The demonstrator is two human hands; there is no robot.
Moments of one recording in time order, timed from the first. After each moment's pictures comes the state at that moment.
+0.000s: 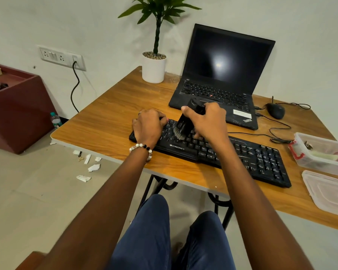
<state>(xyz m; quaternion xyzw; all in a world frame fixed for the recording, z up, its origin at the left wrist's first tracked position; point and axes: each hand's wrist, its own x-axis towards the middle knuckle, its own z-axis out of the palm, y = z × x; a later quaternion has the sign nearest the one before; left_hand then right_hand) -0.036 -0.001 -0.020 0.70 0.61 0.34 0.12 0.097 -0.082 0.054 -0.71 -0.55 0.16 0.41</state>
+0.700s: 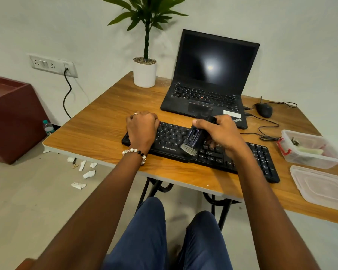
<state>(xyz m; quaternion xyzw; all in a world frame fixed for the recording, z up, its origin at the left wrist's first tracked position) -0.035 -0.003 -0.022 0.75 0.59 0.32 -0.02 0.147 -0.120 0.055 -0.69 -0.52 0.28 0.43</state>
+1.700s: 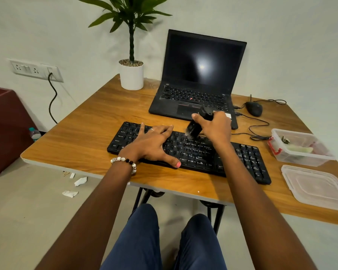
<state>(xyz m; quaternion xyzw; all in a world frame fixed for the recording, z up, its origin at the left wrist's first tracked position) -0.011 -0.015 -0.008 0.92 0.36 -0.01 0.15 0.180 -0.065 0.029 -0.81 -0.42 0.09 0.40</state>
